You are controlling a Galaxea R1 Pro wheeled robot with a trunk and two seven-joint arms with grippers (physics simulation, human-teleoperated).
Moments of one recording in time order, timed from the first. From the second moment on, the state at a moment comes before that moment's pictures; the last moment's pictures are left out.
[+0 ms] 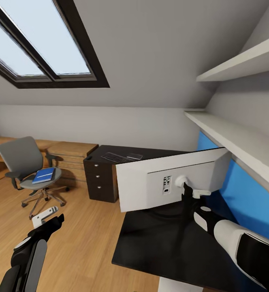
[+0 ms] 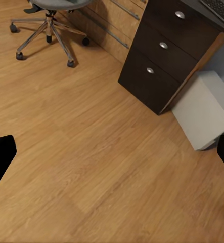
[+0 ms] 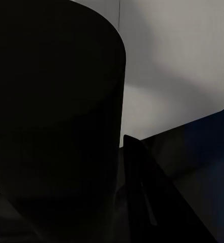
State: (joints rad) left arm -0.24 -0.05 0.33 -1.48 0.27 0.55 0.27; right arm -0.99 -0.12 1.16 -0.05 -1.20 -0.24 -0.11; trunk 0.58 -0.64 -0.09
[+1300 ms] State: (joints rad) left arm -0.24 -0.05 0.33 -1.48 0.27 0.55 0.27; right arm -0.99 -0.12 1.16 -0.05 -1.20 -0.24 -0.10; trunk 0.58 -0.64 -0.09
